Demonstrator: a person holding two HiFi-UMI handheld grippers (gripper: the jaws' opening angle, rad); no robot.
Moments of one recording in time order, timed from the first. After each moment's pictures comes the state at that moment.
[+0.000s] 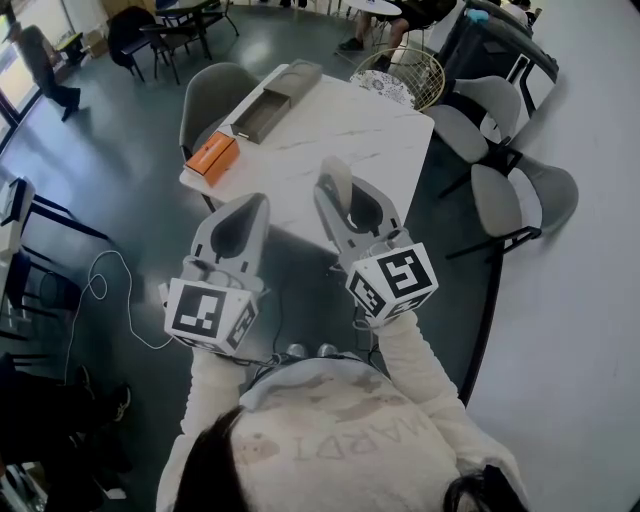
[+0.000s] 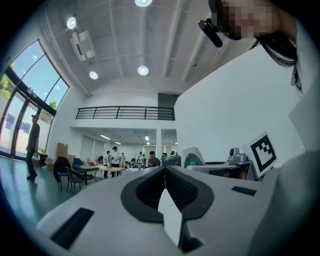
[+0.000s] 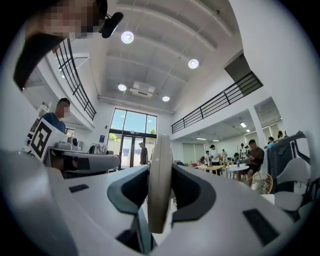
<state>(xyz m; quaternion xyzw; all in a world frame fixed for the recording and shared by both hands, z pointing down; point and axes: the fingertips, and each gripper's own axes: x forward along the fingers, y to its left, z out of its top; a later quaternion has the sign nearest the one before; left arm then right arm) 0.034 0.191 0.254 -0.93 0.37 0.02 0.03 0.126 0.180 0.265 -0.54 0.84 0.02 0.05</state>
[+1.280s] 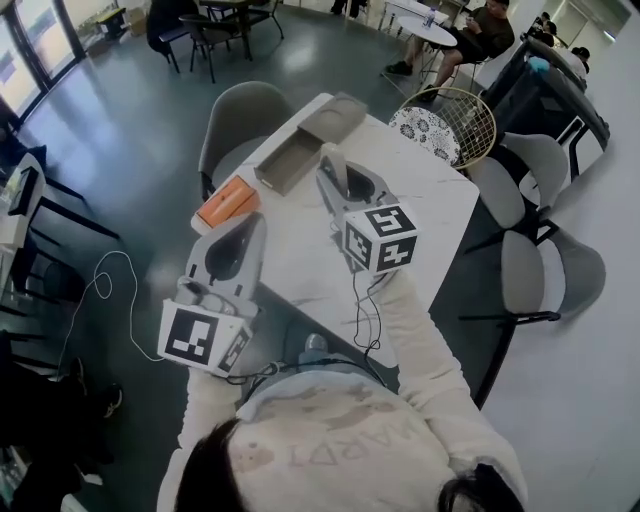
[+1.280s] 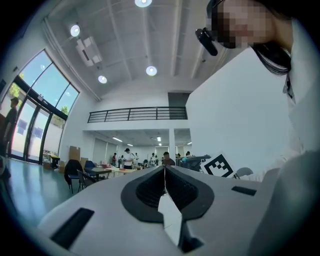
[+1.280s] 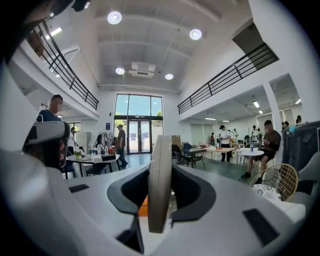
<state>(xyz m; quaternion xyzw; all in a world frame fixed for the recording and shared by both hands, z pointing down) 0.033 0.003 0.256 -0.90 0.44 0.03 0.04 0.138 -0.116 0.325 -0.48 0.87 -0.05 -0.04</state>
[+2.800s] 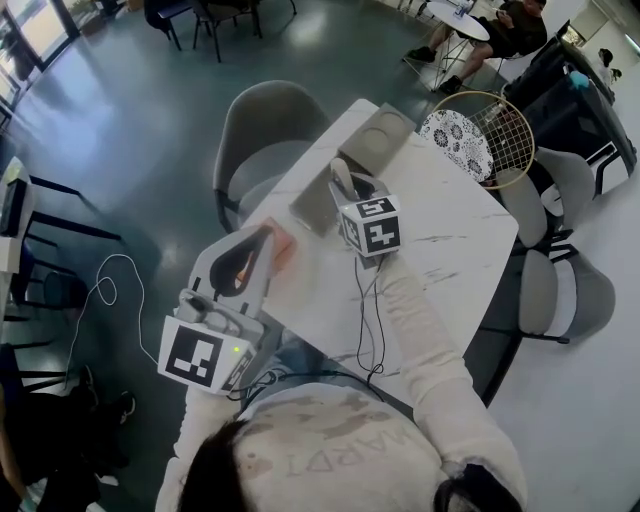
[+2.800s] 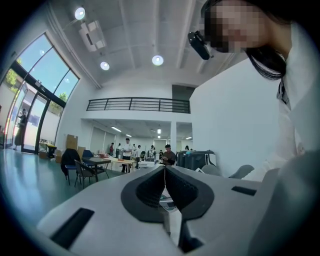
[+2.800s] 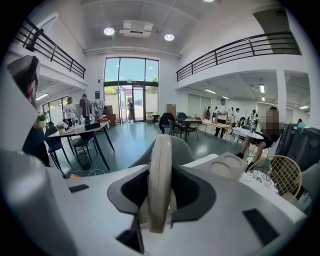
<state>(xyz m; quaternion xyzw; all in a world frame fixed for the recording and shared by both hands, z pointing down) -0.055 -0.189 0.294 -0.91 0.42 0.00 -0.01 0.068 -0.342 0.483 -0.49 0.83 -0.13 -0.22</state>
